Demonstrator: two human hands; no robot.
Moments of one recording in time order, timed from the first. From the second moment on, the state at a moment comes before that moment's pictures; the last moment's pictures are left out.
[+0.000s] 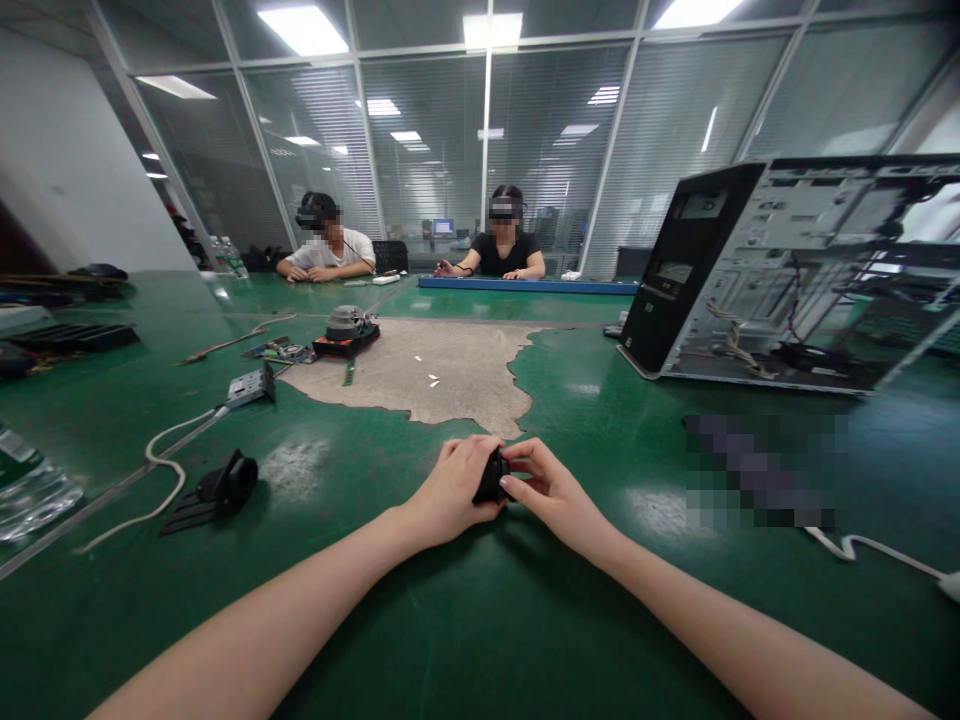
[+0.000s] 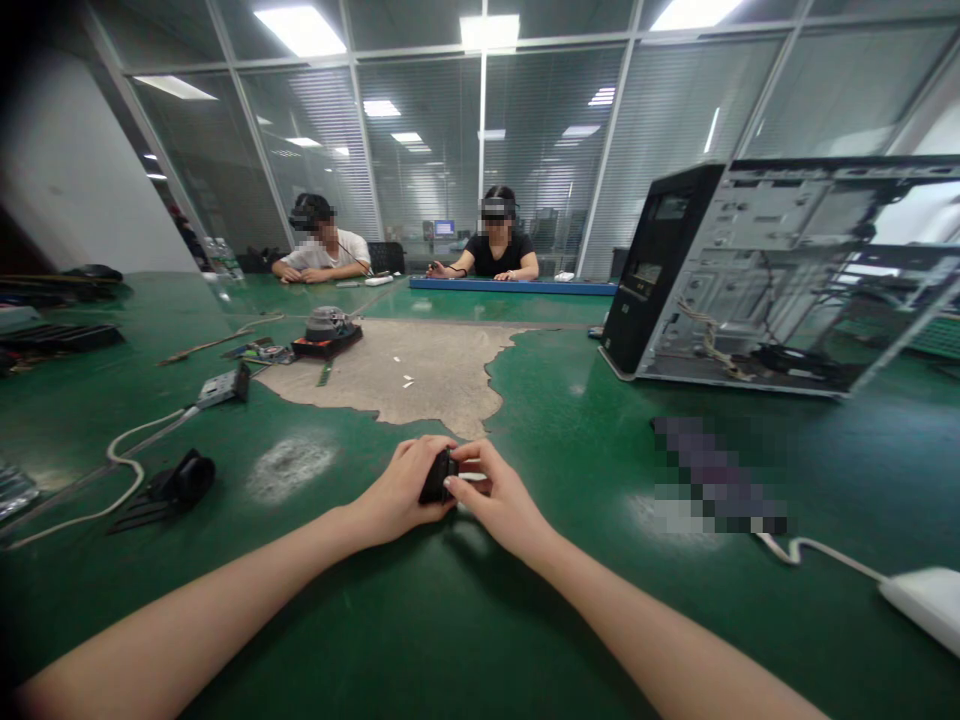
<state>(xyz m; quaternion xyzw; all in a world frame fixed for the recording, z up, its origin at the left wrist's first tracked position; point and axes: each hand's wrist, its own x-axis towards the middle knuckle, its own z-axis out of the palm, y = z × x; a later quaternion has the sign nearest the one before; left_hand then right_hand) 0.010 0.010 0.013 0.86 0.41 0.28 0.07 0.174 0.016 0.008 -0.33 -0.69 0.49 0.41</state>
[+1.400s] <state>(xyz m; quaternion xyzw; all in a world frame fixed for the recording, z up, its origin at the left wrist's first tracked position) 0.009 0.009 0.014 0.86 0.41 0.28 0.07 0.175 0.018 0.010 -0.35 -0.69 0.50 0.40</state>
